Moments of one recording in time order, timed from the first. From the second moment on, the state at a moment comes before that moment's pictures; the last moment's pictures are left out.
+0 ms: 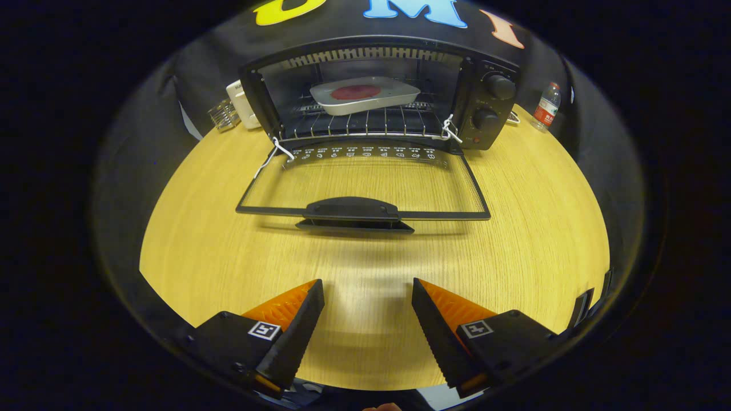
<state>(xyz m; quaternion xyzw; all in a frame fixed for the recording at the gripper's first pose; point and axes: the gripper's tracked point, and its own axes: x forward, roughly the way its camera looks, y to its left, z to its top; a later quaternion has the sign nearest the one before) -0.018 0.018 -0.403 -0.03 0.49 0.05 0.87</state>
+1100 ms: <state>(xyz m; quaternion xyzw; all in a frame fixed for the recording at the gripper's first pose) 0.039 0.010 -0.399 -0.08 0.44 -0.01 0.89</state>
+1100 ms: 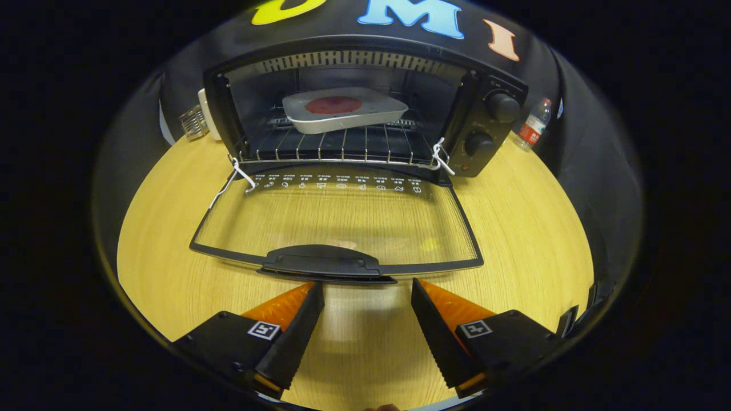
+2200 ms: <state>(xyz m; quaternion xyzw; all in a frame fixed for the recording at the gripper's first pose) 0.066 -0.024 -0.113 -0.06 0.13 0.00 0.99</state>
